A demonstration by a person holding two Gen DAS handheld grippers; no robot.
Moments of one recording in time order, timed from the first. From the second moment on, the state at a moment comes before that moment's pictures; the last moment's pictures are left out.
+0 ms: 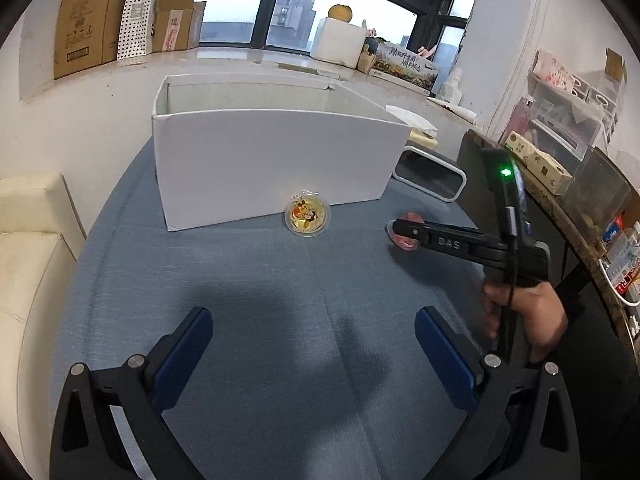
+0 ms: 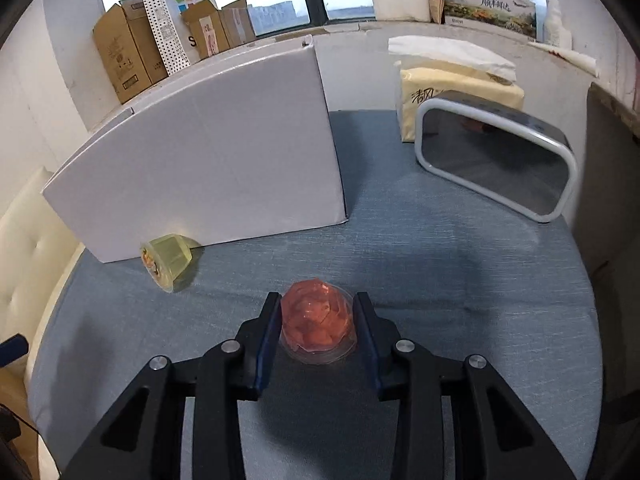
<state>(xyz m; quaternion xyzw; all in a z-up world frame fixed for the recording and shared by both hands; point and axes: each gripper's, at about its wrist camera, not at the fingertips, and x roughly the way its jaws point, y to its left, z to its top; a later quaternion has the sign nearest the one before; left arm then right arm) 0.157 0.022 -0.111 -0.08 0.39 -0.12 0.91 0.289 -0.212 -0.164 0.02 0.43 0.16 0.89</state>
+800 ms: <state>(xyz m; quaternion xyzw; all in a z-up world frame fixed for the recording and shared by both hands) 0.309 -0.025 -0.163 -0.04 0.43 -0.05 0.90 0.195 -0.228 -0.105 0.03 0.36 0.21 0.91</state>
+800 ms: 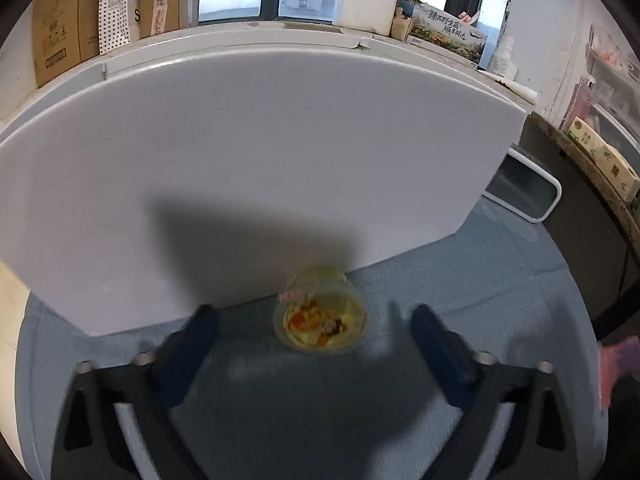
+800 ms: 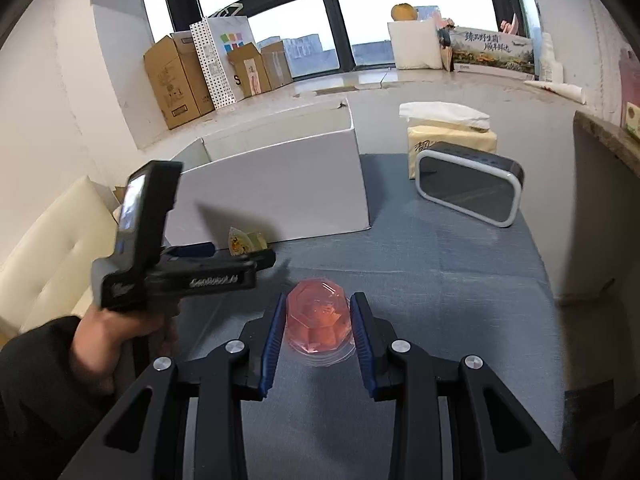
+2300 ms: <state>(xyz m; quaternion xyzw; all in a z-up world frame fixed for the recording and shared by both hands) 0.305 0.075 -0.008 -0.06 0.30 -0.09 0.95 0.327 -0.131 -0.015 0.00 0.29 0.27 0.92</state>
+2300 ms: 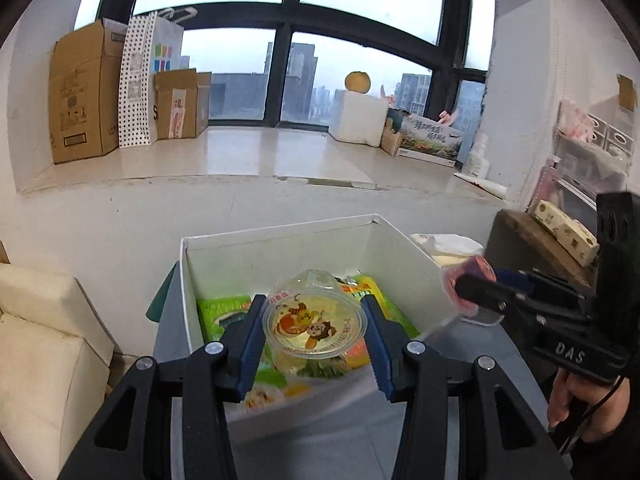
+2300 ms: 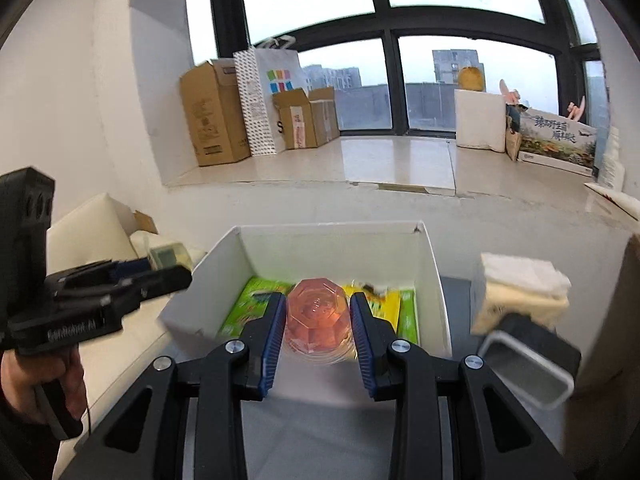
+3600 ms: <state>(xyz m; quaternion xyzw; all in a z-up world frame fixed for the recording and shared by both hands) 0.214 0.058 0.003 -0.03 0.31 -0.03 0.95 0.254 -0.155 -0.009 0.00 0.29 0.23 0.93</state>
